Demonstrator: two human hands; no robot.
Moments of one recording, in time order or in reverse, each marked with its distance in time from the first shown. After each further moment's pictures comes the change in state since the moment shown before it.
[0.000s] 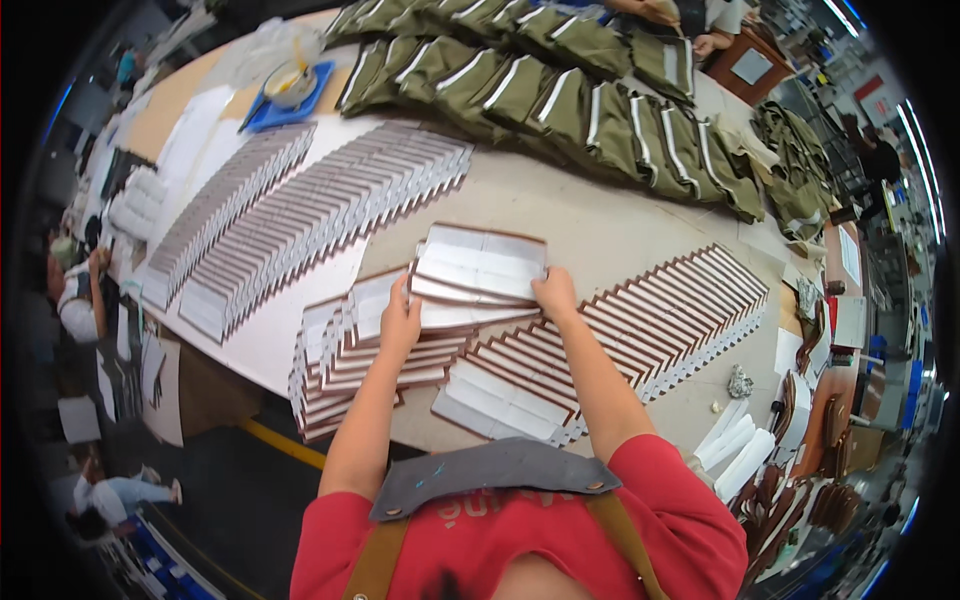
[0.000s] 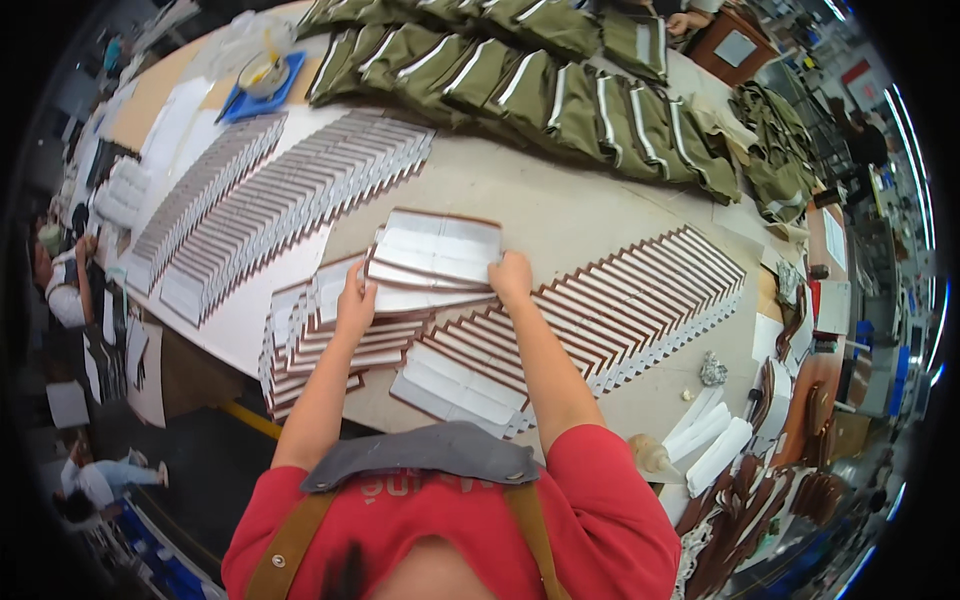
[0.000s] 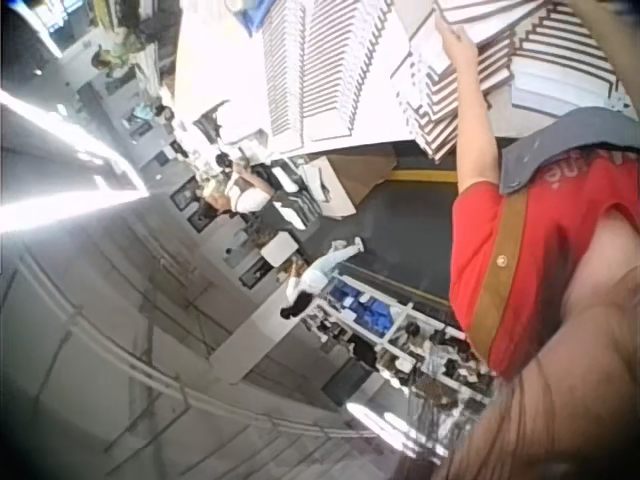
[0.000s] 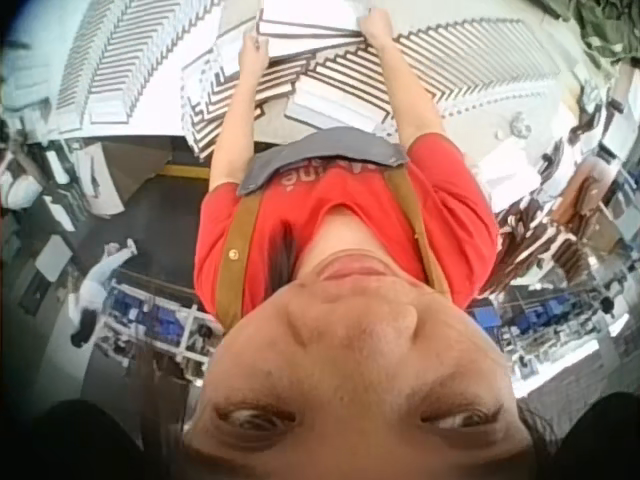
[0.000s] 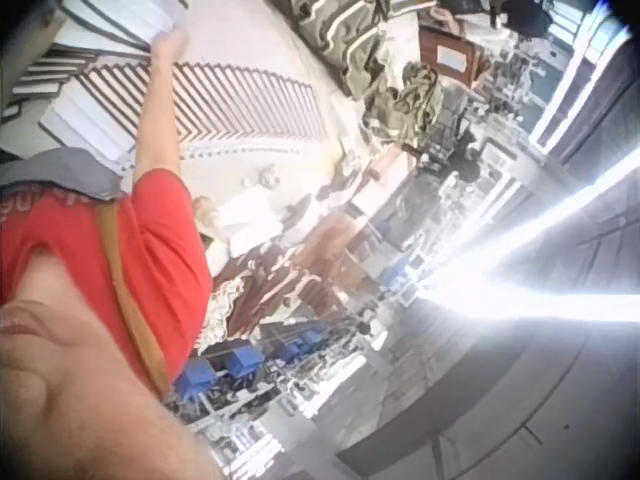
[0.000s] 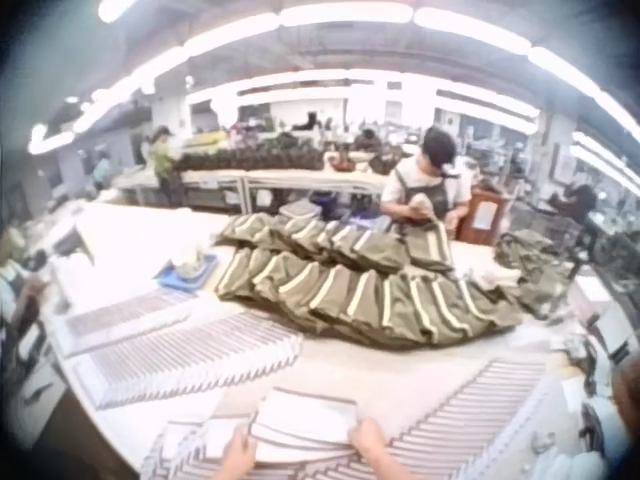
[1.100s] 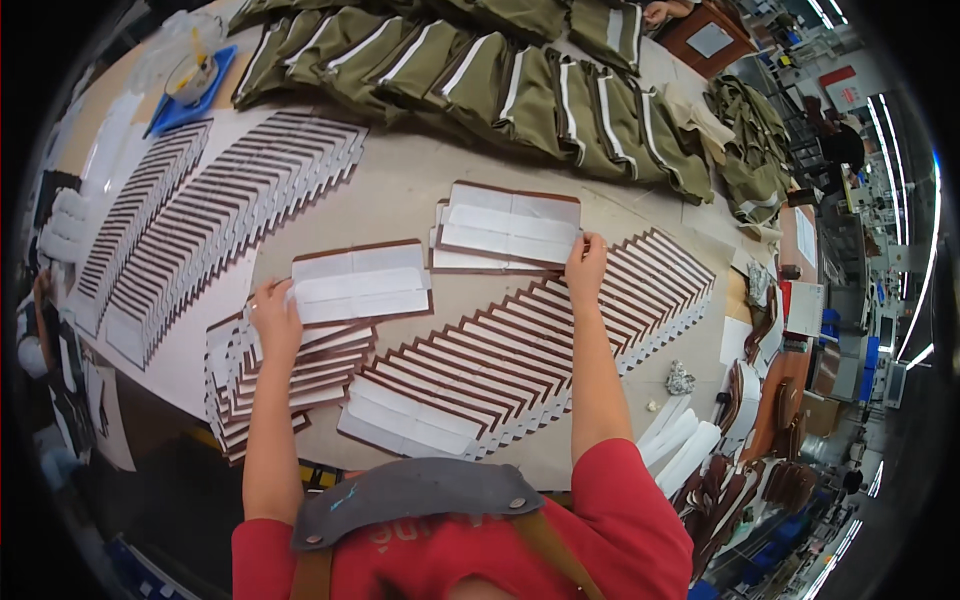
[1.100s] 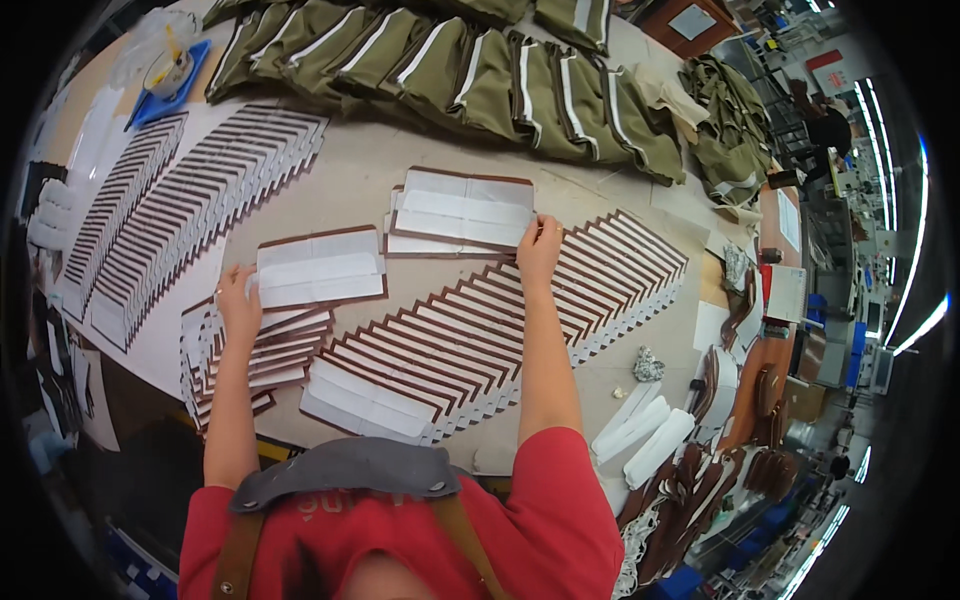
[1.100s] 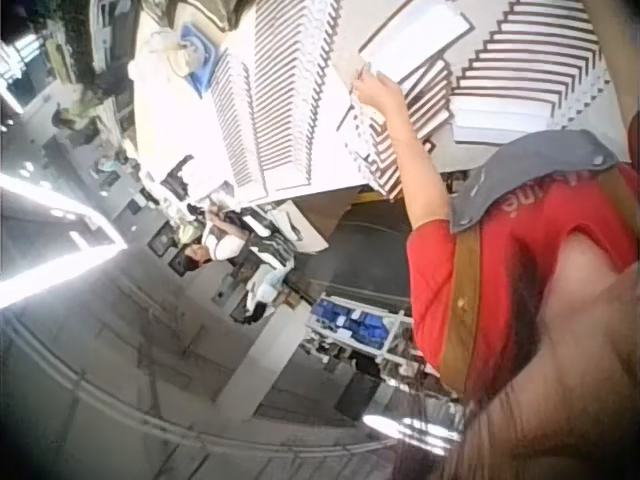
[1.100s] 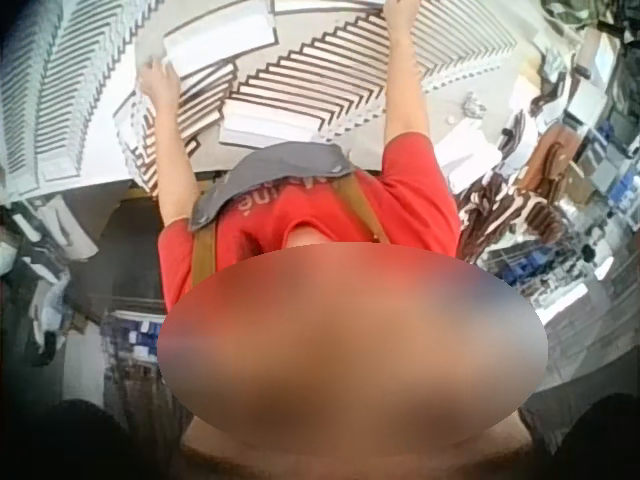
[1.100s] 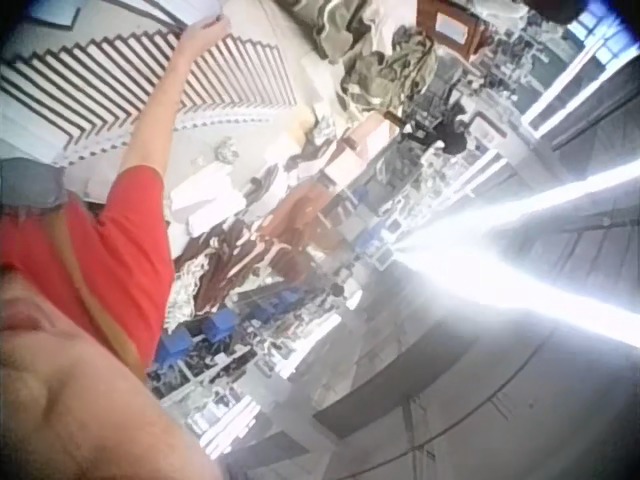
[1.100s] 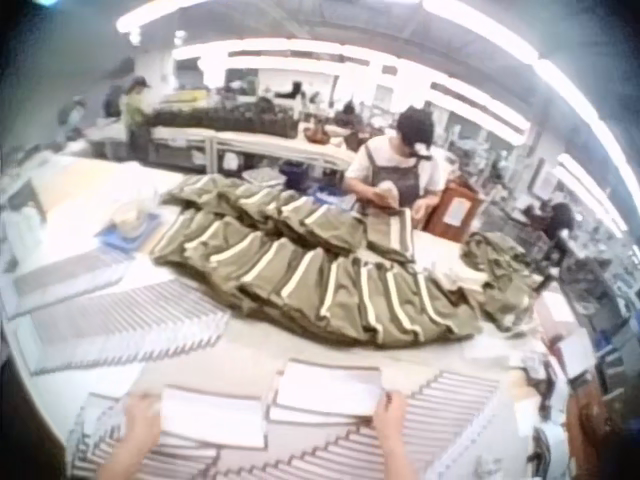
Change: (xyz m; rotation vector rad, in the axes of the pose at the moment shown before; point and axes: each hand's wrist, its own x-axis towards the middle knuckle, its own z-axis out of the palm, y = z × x) left_hand 0.032 0.028 -0.007 0.620 0.188 0.242; right_hand 0.063 0.142 -0.115 0.064 0.763 -0.325
